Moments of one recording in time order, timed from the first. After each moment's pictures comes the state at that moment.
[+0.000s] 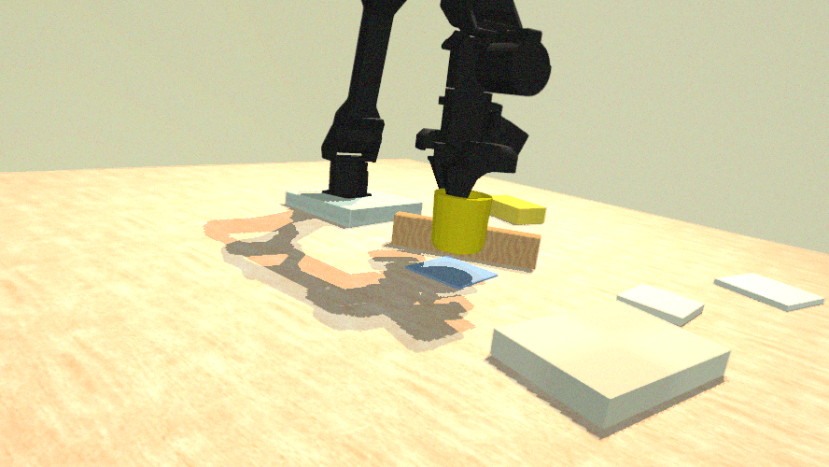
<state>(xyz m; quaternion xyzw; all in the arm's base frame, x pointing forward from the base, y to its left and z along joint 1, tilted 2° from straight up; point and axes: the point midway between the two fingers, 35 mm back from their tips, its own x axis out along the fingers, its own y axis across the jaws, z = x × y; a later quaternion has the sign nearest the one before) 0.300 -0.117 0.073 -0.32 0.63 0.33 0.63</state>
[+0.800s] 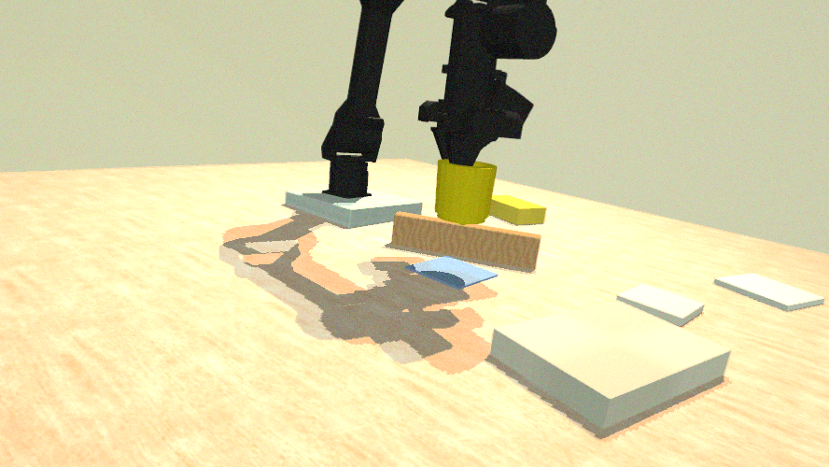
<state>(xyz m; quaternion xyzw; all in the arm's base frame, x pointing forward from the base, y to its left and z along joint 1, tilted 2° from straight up) 0.301 -0.119 0.111 -0.33 0.63 0.33 0.63</state>
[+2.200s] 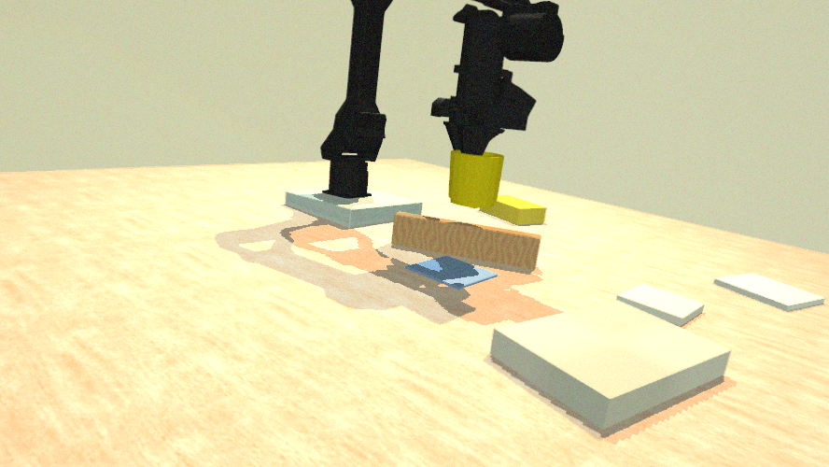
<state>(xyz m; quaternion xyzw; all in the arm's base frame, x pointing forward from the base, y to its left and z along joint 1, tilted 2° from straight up) 0.271 -0.045 0.116 -0.33 0.62 0.33 0.63</state>
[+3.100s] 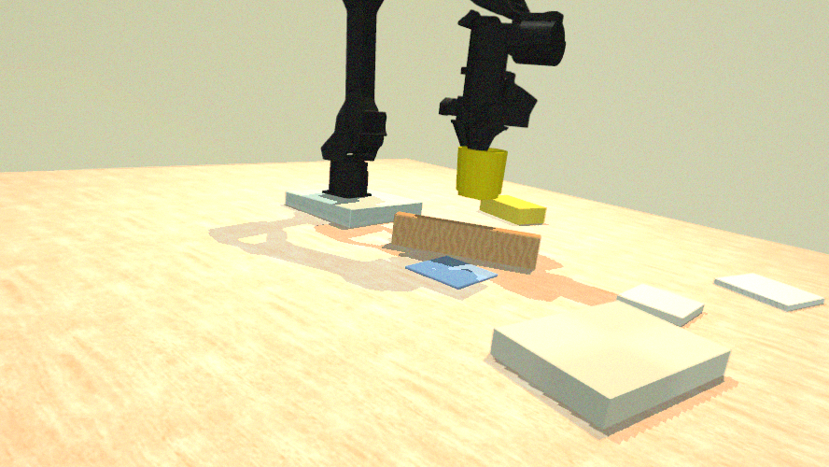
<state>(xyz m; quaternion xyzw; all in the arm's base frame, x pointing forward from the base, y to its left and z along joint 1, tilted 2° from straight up) 0.249 0.009 0.118 -0.32 0.62 0.33 0.63</state>
